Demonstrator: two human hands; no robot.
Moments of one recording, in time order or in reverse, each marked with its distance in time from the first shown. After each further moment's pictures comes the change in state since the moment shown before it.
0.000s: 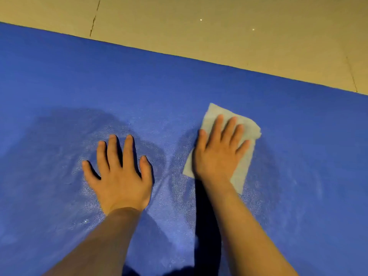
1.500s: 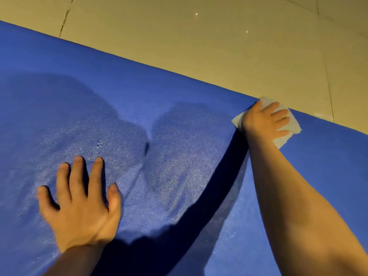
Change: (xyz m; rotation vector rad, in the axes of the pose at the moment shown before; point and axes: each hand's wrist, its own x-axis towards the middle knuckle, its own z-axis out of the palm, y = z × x) left_hand 0.002 -0.003 0.004 0.072 0.084 0.054; right_hand 0.209 0.050 -0.040 0.003 -0.074 0.450
